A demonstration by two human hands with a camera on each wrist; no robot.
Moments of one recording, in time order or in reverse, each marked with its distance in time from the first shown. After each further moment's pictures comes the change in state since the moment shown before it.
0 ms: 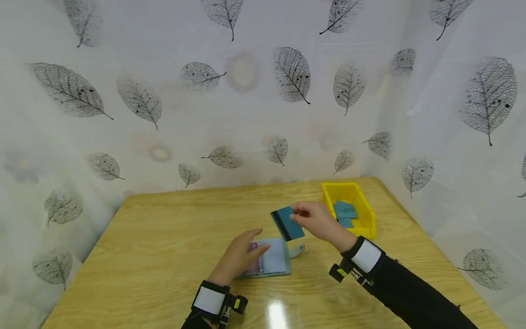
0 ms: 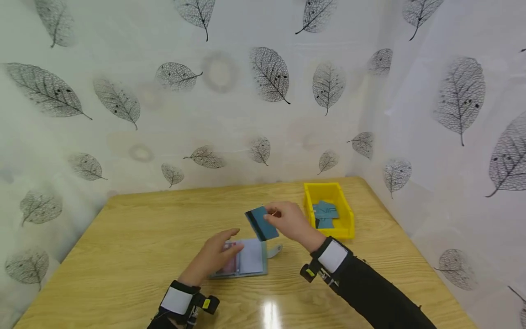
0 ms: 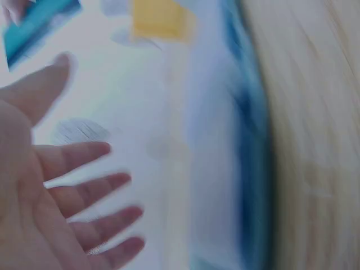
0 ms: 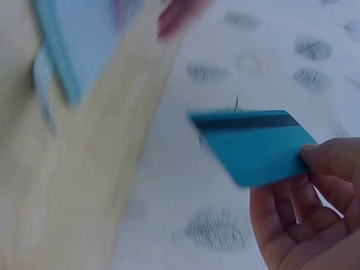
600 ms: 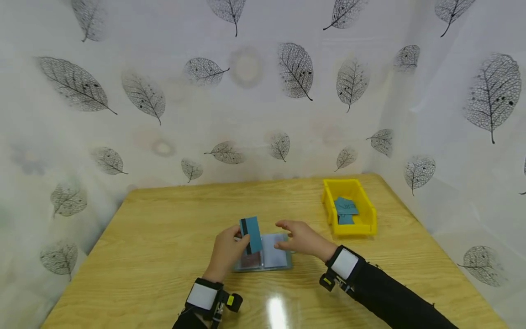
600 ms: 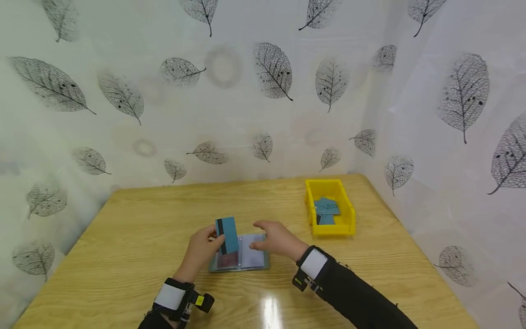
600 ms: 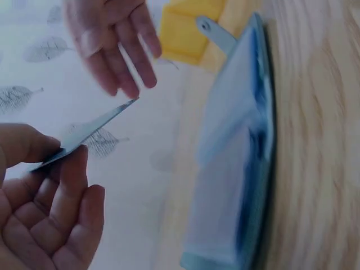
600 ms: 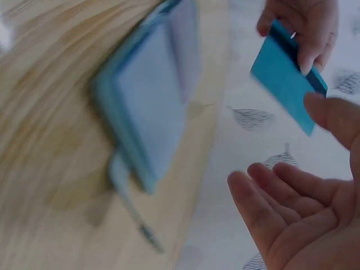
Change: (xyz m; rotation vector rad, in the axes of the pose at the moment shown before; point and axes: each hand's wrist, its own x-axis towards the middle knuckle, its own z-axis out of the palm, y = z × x) left_hand -0.013 -0.005 -0.010 -0.085 0.319 -0.189; right_hand -0.001 0.021 0.062 -0.008 -0.284 0.075
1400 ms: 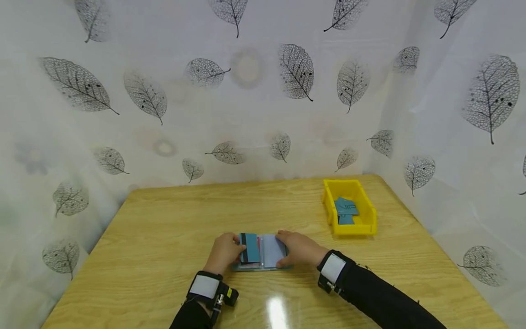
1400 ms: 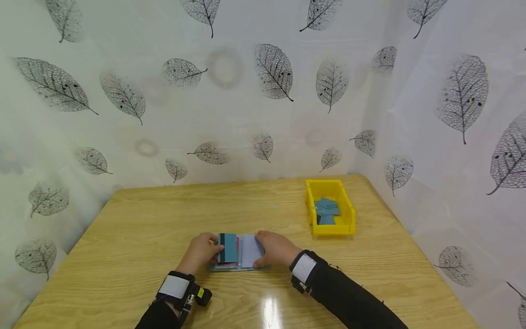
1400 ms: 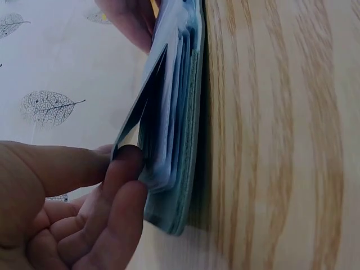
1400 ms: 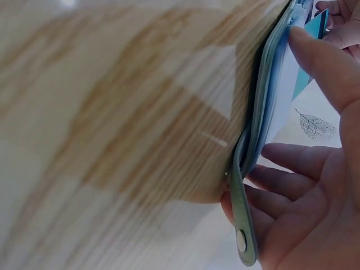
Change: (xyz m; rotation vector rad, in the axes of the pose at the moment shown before) left_hand 0.008 -0.022 0.000 0.135 -0.154 -0.252; right_hand 0.006 0.023 0.029 -0.340 -0.141 0.044
